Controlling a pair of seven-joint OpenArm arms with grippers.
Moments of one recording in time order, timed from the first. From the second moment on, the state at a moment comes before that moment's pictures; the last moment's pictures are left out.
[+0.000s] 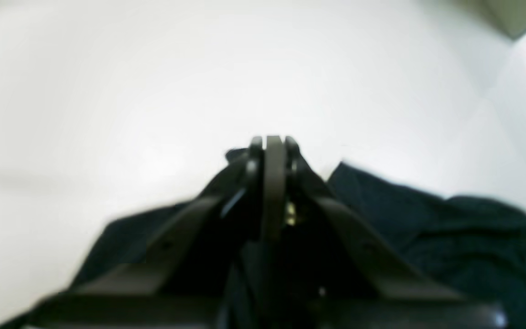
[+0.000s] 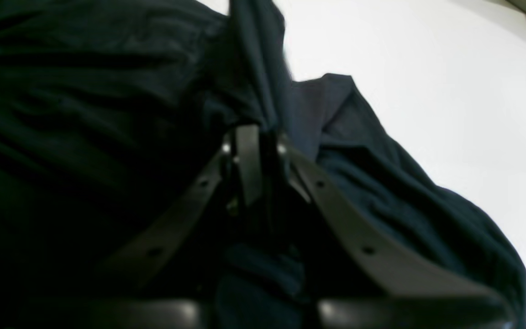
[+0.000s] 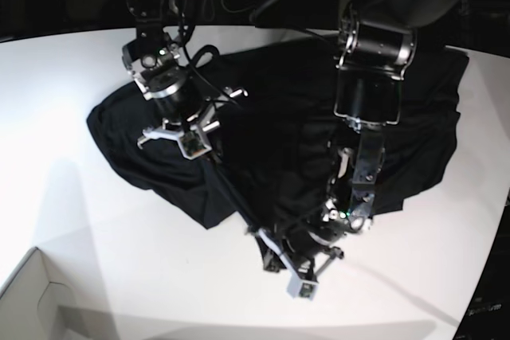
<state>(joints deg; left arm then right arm) -28.6 2.2 6.2 64.3 -13.2 -17.9 30.8 -12.2 -8.1 3.0 97.0 -19.4 26.8 -8.9</state>
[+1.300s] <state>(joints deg) -23.9 -11.0 -6.0 76.5 -12.8 -17.7 36.0 27.1 -8.4 0.8 69.4 -19.6 26.8 -9.4</state>
